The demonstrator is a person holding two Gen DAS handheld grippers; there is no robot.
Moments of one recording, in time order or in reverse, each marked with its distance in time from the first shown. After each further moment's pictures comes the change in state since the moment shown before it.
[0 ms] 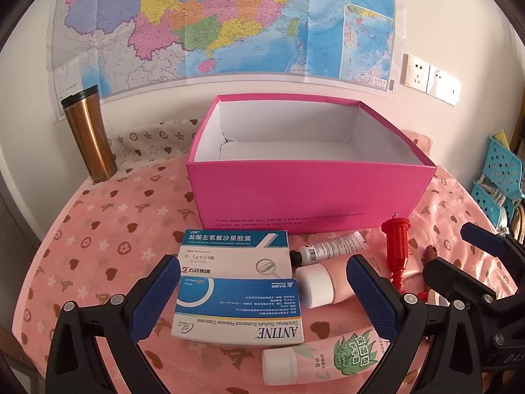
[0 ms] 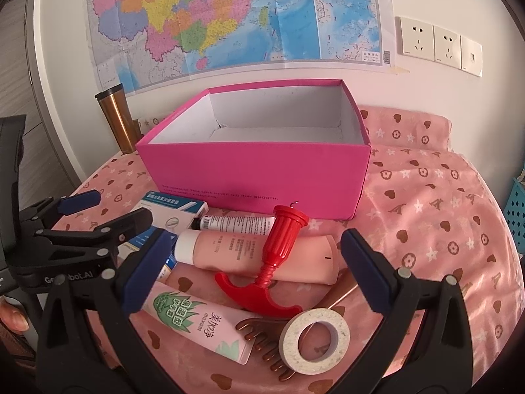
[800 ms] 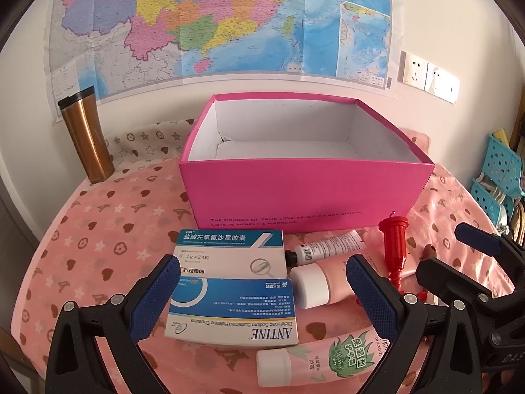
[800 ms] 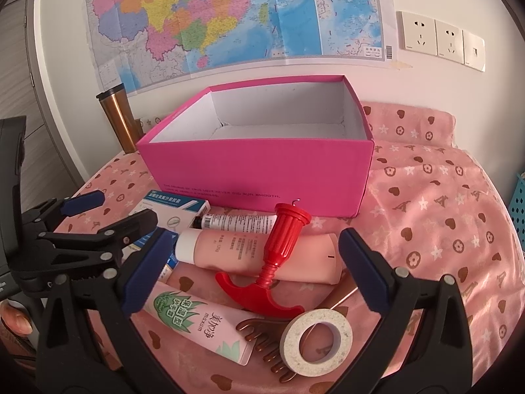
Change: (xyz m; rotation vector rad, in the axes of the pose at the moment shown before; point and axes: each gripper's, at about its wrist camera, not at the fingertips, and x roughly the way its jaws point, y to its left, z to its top) left arm 0.004 -0.007 -0.001 0.009 0.005 -0.001; right arm 0.006 -0.004 -0.001 0.013 0.013 0.016
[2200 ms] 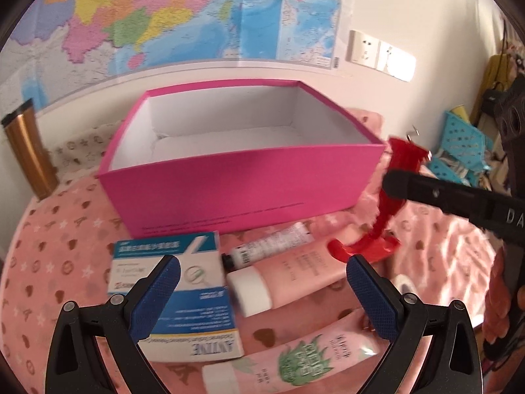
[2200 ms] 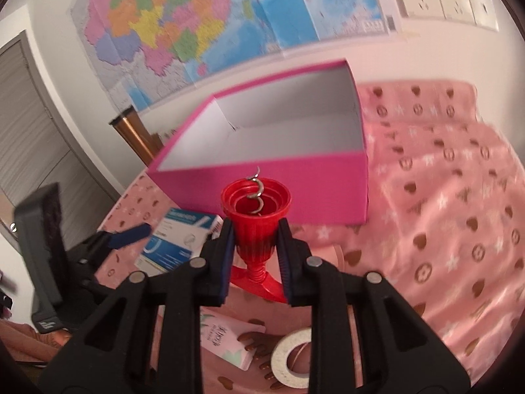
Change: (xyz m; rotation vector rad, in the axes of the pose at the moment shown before) left arm 0.016 -0.031 0.010 0.102 0.061 -0.223; right arm -0.006 -0.040 0.045 0.118 0.039 0.207
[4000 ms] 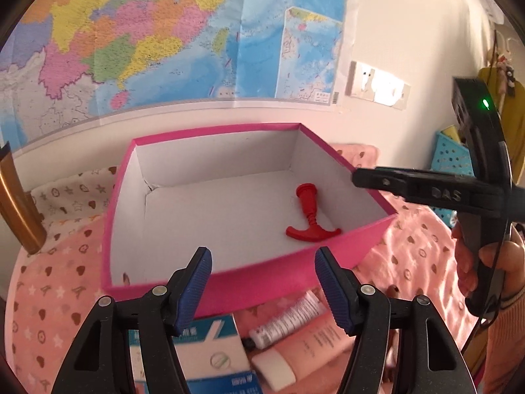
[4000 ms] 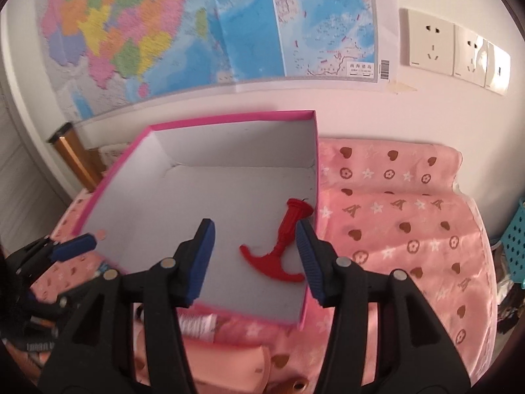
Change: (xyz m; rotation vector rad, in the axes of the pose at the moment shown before) left arm 0.005 0.030 0.061 0.036 -0.071 -0.065; right arm 0.045 -0.044 0.082 -0.080 0.033 -0.215
